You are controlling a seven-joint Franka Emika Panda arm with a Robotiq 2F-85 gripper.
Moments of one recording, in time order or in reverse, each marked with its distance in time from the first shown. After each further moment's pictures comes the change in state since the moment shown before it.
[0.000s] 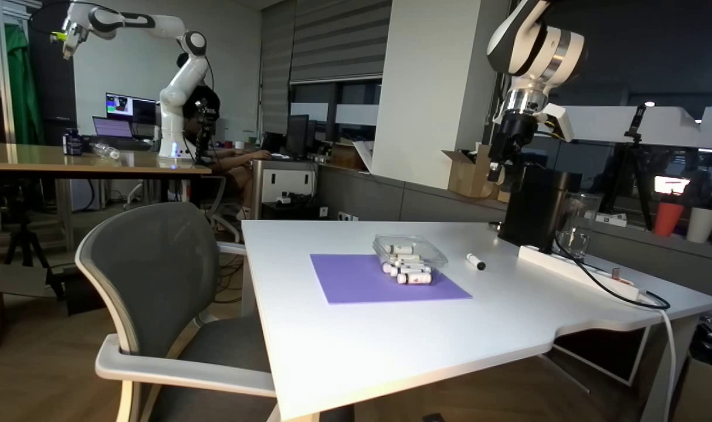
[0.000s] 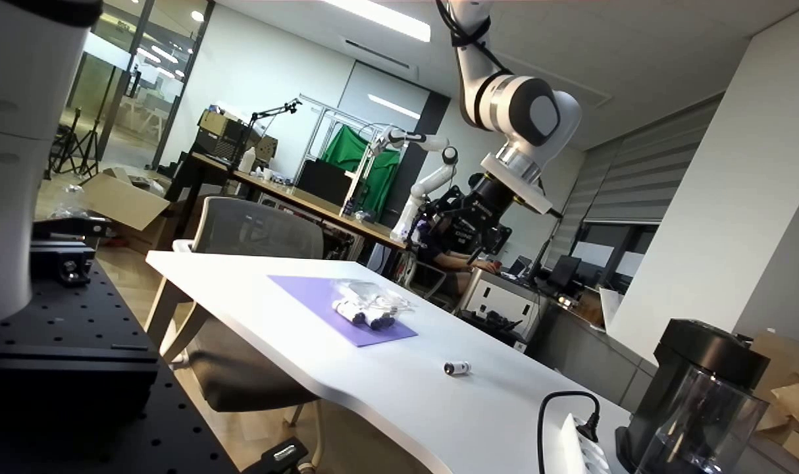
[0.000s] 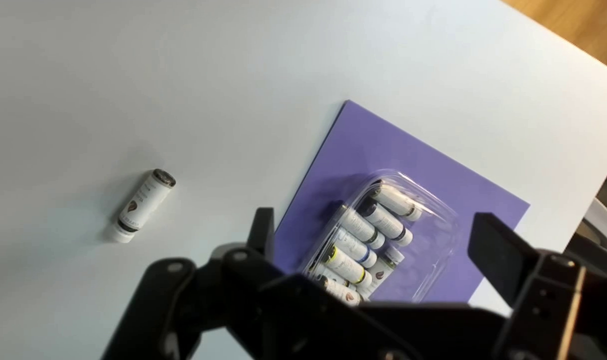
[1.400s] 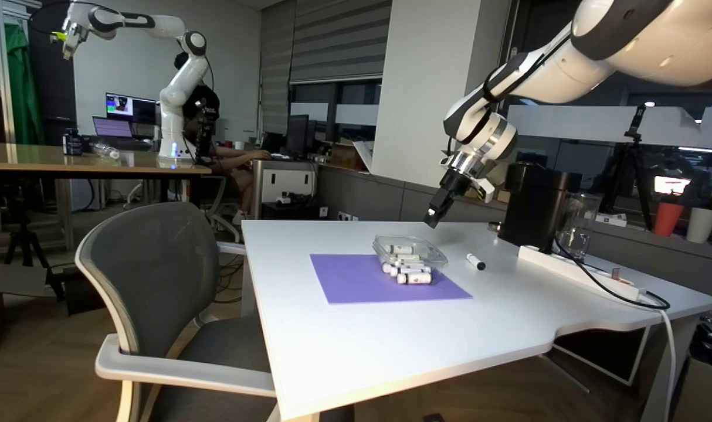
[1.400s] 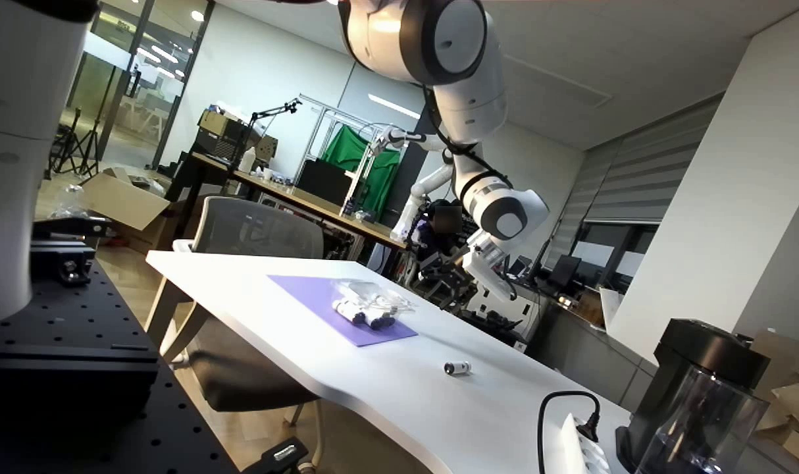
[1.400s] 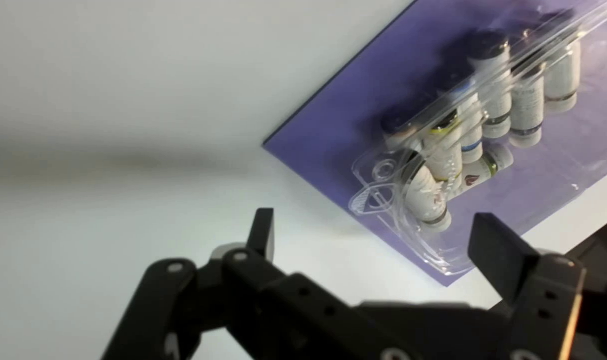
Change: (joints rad) arm -0.108 0.668 0.270 0.711 0.080 0.042 -0.283
